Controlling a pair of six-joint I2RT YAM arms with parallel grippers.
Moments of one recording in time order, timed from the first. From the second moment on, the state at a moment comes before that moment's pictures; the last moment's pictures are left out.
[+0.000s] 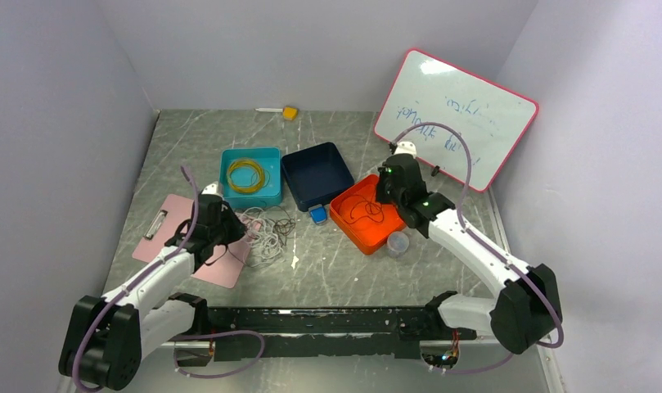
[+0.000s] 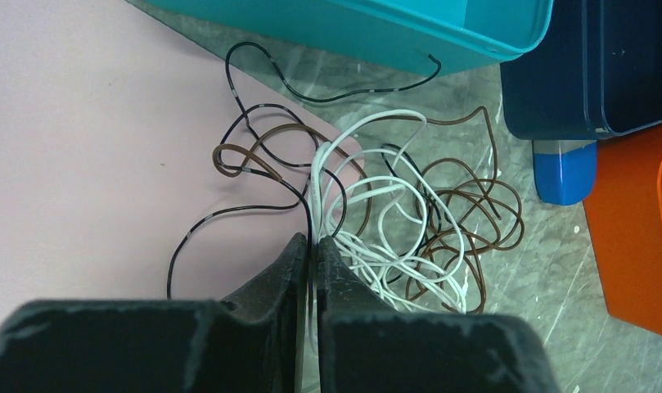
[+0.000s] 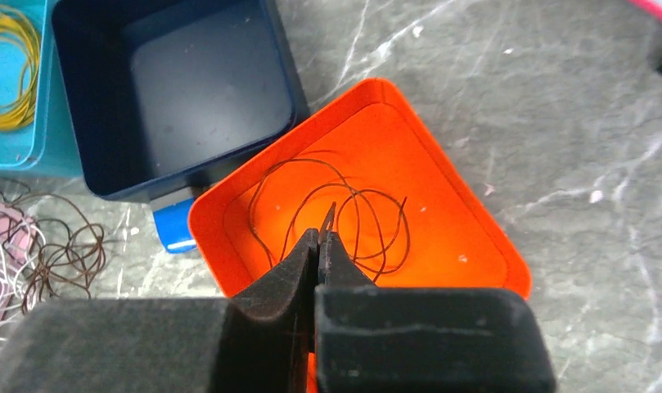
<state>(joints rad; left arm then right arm) -0.26 1.02 0.39 -0.09 0.00 -0.61 0.51 1.20 0.88 -0.27 0.26 0.36</state>
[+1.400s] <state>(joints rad) -0.26 1.04 0.39 -0.04 0.14 -0.57 0.45 1.16 0.87 -0.17 0.12 0.30</state>
